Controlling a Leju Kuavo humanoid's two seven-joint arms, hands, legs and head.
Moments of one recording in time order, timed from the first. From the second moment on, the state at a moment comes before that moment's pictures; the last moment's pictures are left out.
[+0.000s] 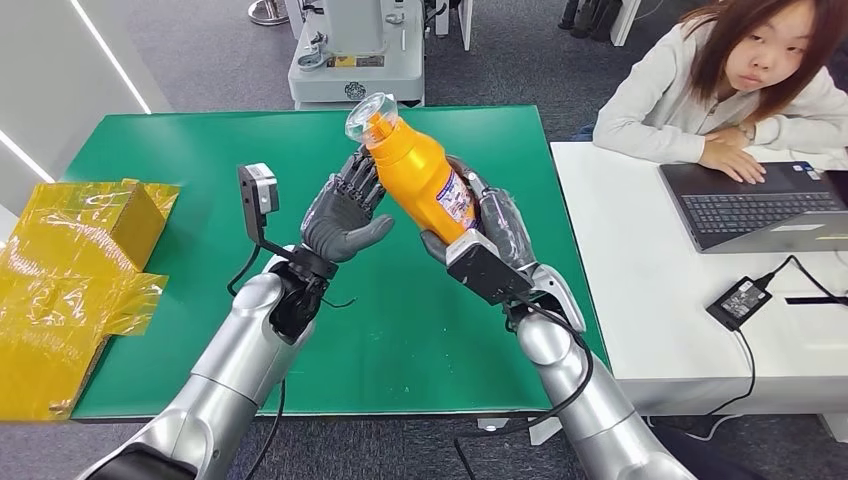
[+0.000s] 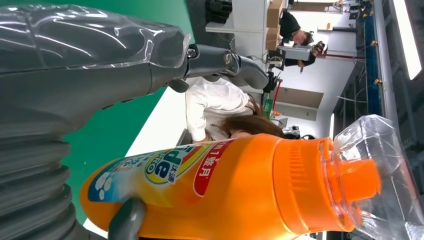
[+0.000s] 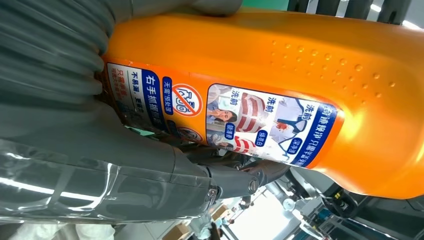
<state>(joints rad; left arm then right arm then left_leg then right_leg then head) -0.69 -0.19 -0.47 -0.80 0.33 -0.36 -0.31 -0.49 0.06 0.45 -1.28 0.44 -0.08 -0.52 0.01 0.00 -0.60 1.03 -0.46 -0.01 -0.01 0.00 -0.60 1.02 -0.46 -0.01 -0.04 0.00</state>
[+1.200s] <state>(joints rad) -0.68 -0.15 -0.55 -0.87 0.41 -0.35 -0.24 -0.45 0.06 0.47 -1.32 0.54 -0.06 -0.47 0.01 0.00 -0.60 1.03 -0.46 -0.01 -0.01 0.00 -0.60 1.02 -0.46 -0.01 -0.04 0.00</state>
